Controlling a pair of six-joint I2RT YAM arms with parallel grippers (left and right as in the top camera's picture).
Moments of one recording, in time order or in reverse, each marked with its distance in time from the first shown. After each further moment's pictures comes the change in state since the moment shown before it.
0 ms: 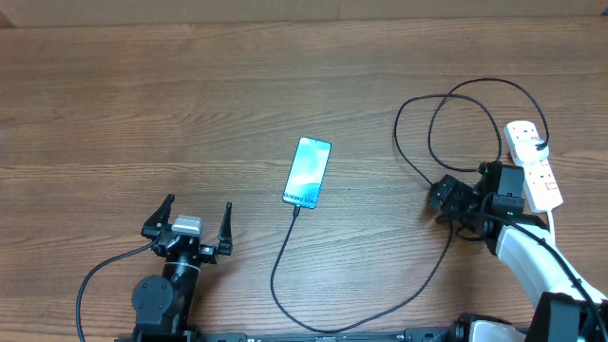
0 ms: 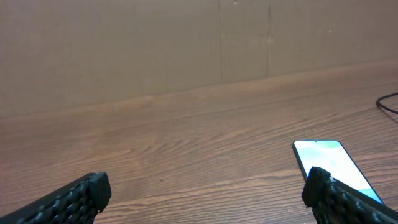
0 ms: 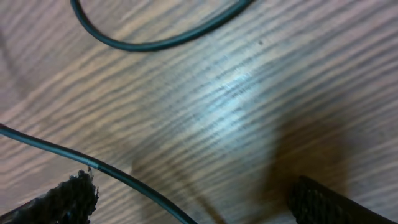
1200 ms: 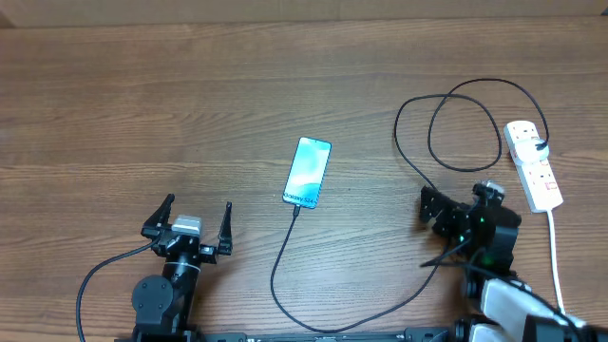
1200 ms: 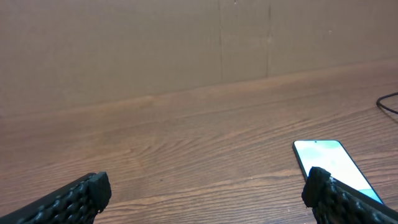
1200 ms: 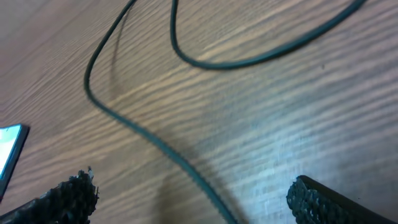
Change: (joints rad) left arm 0.000 0.000 0.000 0.000 0.000 0.000; right arm 0.000 -0.119 -0.443 0.755 -0.122 -0.011
